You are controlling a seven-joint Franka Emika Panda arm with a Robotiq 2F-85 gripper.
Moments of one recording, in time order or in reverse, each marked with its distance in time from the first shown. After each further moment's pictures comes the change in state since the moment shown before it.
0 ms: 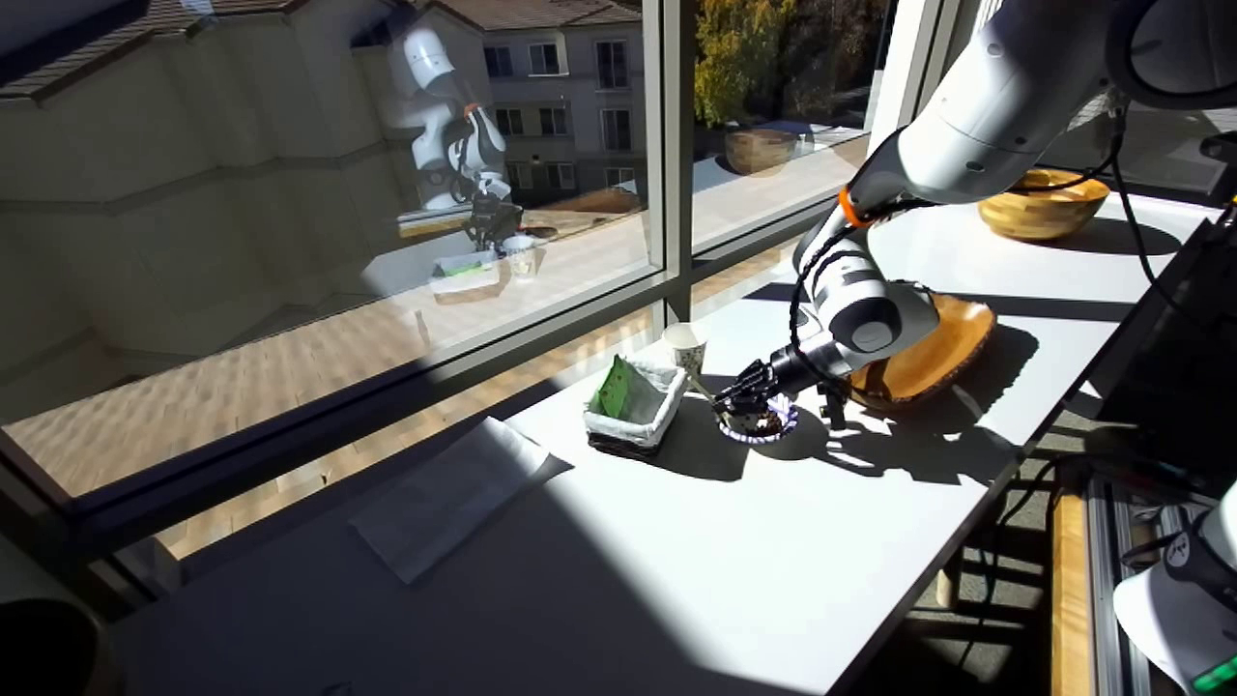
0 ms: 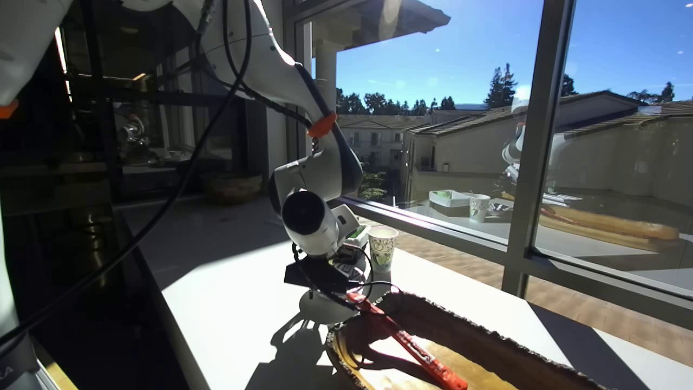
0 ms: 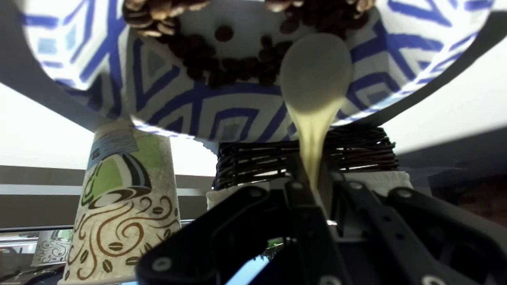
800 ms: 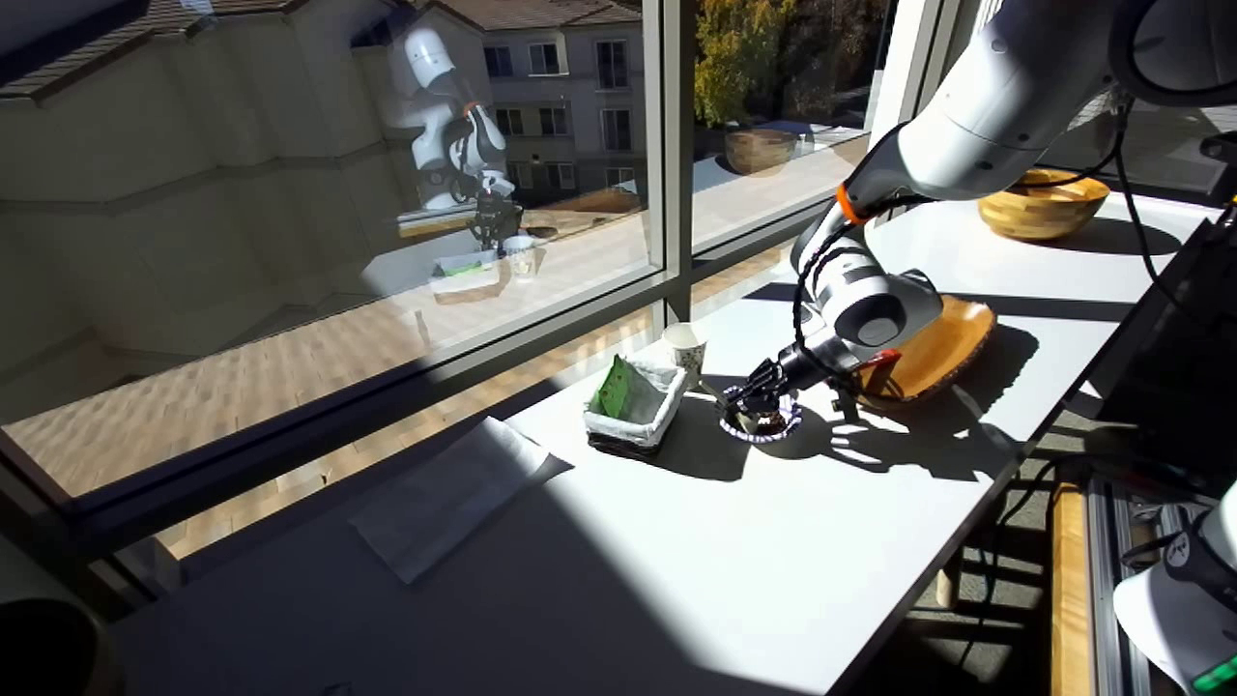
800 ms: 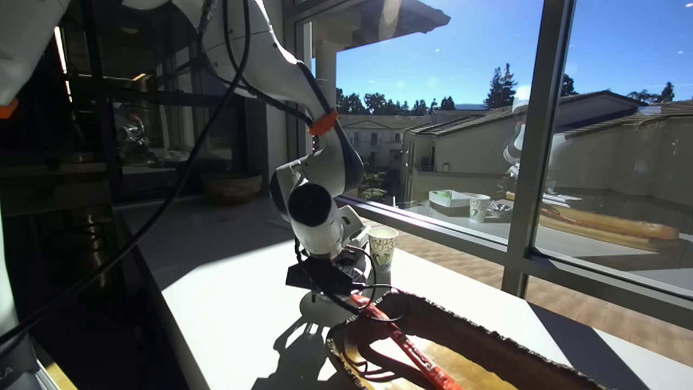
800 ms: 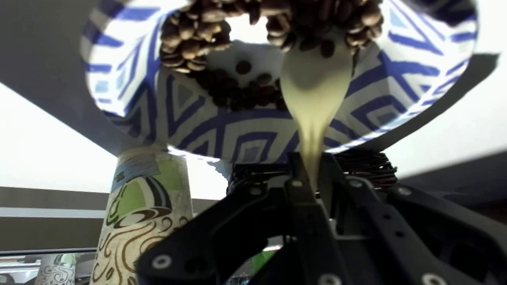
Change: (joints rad) arm -0.003 -0.007 -0.011 -0.001 -0.104 0.074 0.073
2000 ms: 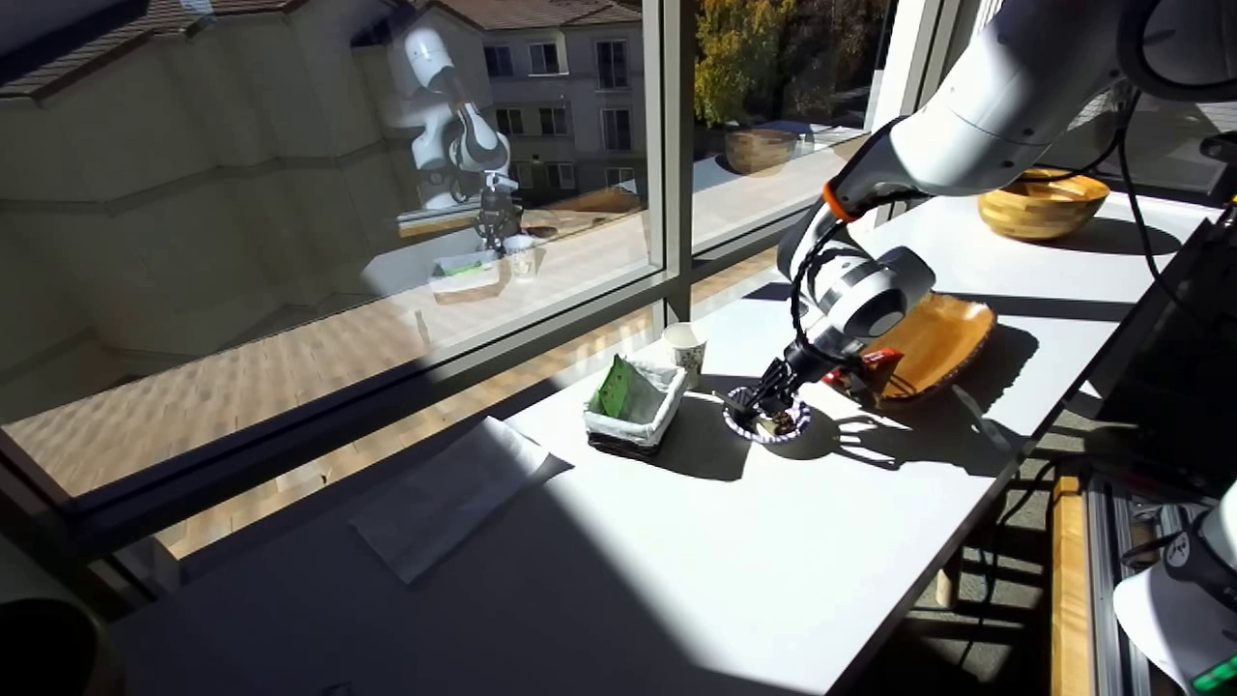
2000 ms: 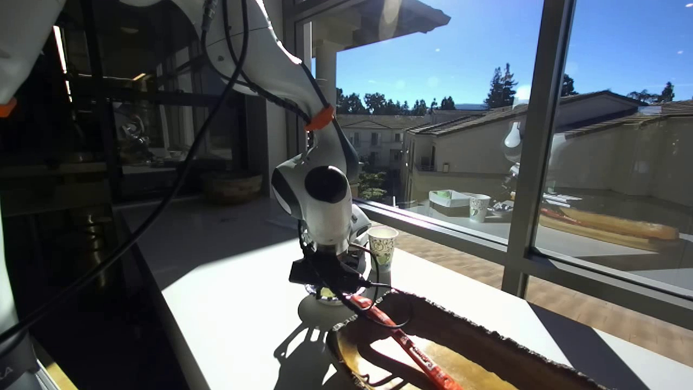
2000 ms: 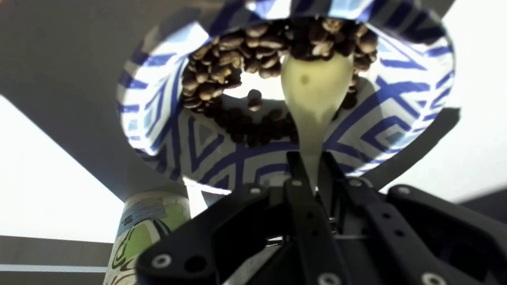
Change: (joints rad) arm 0.000 -0.013 0.002 0.002 -0.310 0.121 0.254
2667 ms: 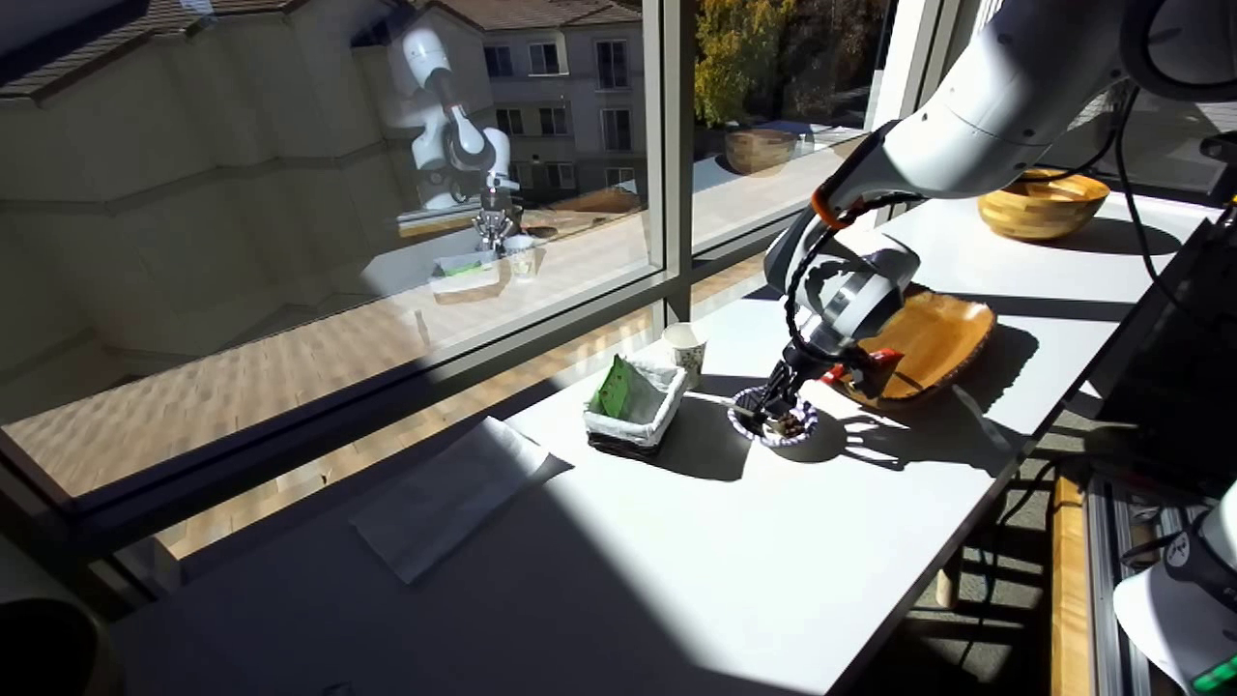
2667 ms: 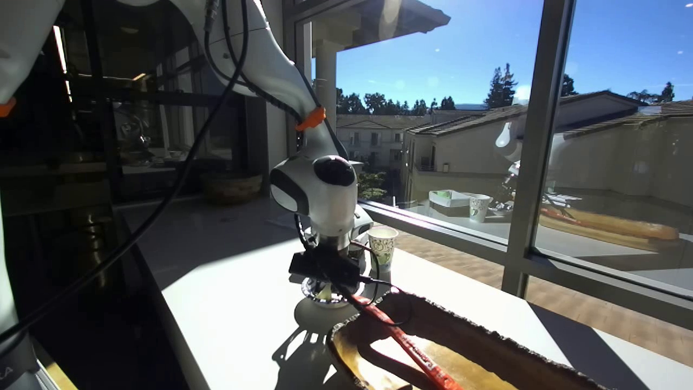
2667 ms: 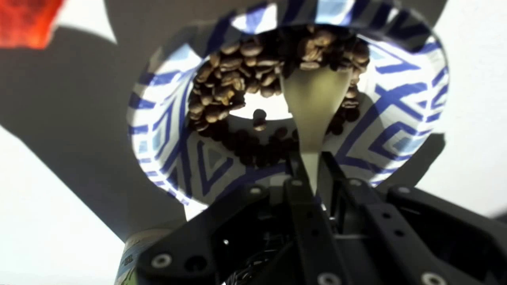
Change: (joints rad) arm 0.013 -0.002 0.006 -0.003 -0.271 0.068 0.291
